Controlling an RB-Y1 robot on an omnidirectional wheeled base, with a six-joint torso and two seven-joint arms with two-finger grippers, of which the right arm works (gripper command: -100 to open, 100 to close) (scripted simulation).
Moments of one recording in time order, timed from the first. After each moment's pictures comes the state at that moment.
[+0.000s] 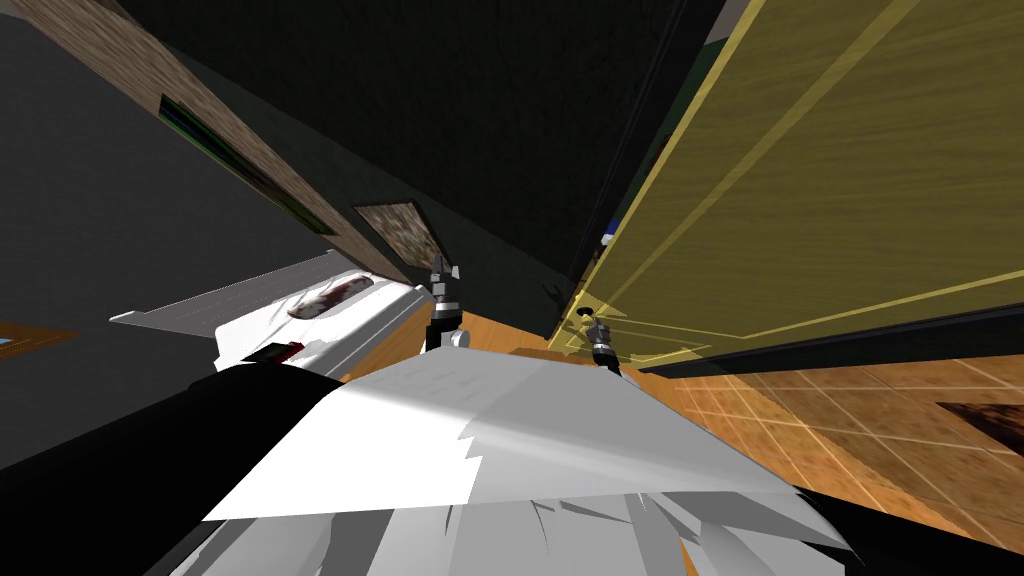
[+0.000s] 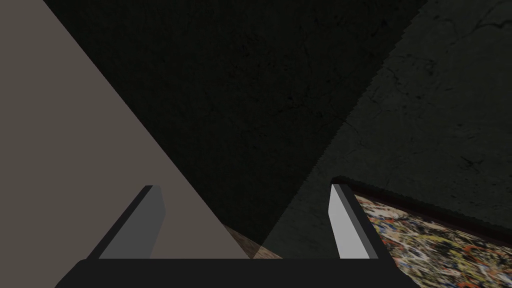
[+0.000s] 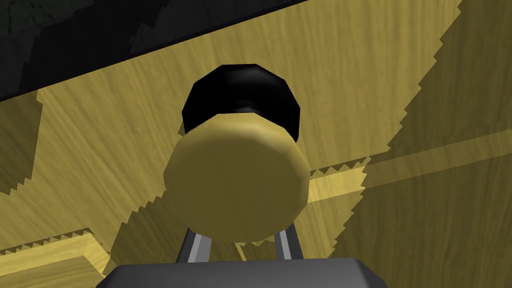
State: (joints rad) arm -0.06 -0.34 0.04 -0.59 -0.20 -0.91 -0.47
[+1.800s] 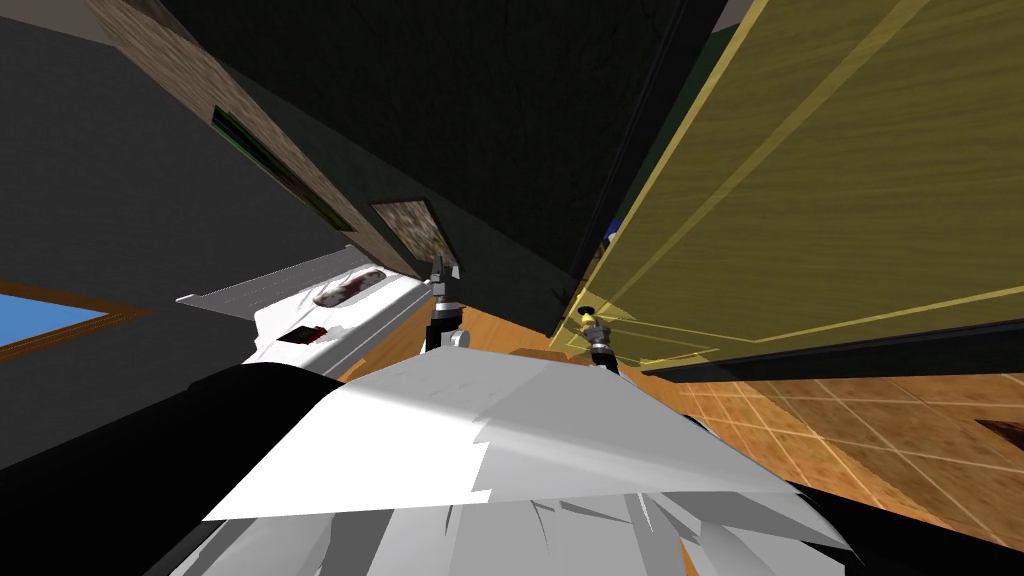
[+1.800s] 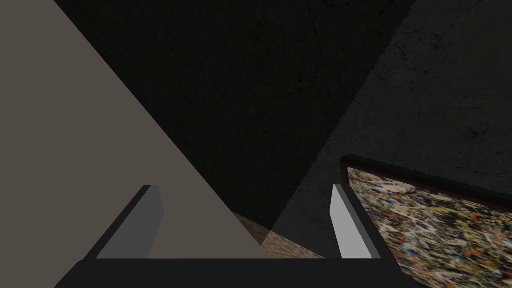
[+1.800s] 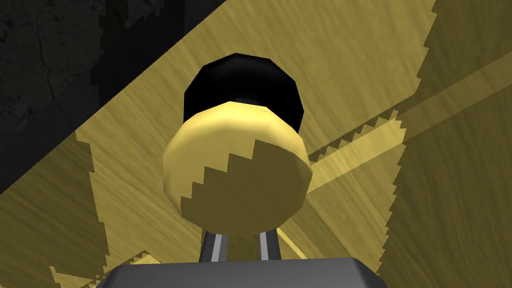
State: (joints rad) arm -0.09 -0.34 0.09 -0.53 -0.28 -0.92 -0.76
